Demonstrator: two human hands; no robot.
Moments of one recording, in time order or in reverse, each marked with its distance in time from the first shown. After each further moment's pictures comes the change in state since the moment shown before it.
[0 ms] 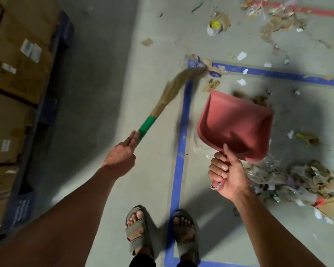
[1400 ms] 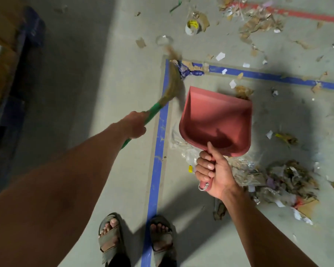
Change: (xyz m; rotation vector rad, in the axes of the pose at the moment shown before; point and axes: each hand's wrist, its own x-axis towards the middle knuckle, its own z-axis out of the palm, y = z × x) left_hand 0.136 0.153 -0.024 0.058 -0.148 0.036; right_hand 0.002 -0.065 -0.062 -0.040 -0.072 0.046
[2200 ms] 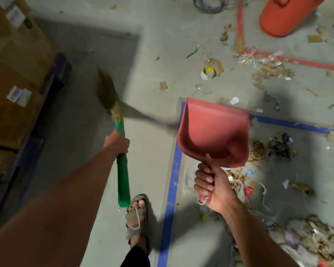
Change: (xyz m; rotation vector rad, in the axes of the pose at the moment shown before) left_hand 0.078 -0.133 -0.113 -0.480 0.203 -0.525; right_hand 0.118 -0.066 0.141 -0.079 -0.015 0.005
